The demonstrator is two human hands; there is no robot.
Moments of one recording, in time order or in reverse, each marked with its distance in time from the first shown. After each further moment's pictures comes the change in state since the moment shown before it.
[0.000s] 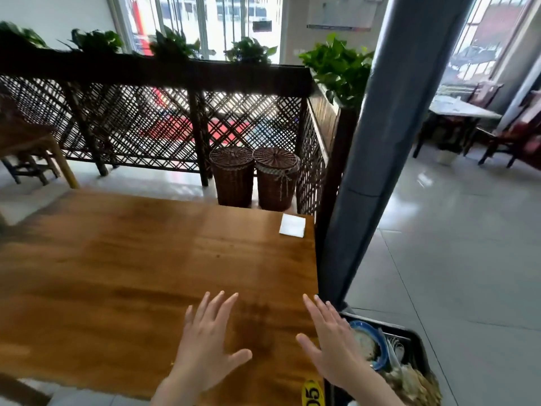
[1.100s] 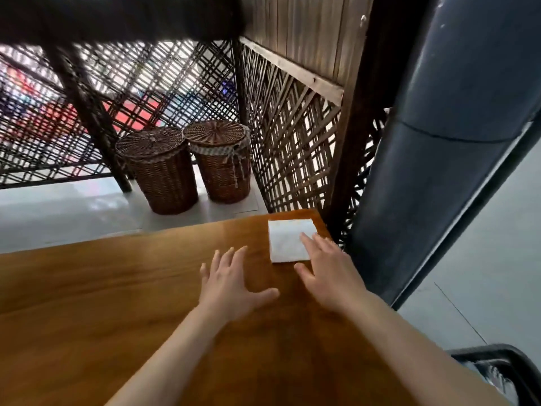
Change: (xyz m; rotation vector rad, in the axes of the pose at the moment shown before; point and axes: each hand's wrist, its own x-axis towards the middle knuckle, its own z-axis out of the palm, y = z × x) left_hand 0.489 -0.039 0.153 -0.034 -0.101 0.216; right_hand 0.417 0.076 0.062 -0.098 0.245 0.251
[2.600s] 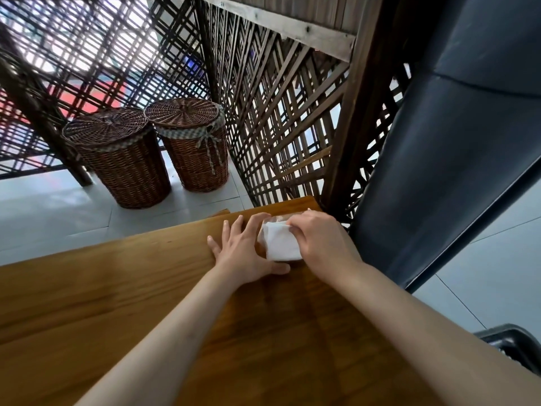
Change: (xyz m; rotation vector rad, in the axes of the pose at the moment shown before) left_hand 0.119 0.012 0.038 -0.146 -0.109 0.108; right_hand 0.063 -0.008 0.002 0.106 0.233 -0.128
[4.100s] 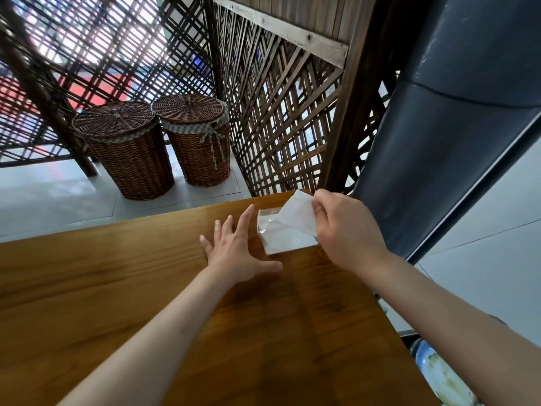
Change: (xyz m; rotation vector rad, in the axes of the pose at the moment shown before) left_hand -0.044 -0.007 -0.002 0.017 0.043 -0.049; right_hand -0.033 -0.012 -0.052 -0.002 0.128 -0.011
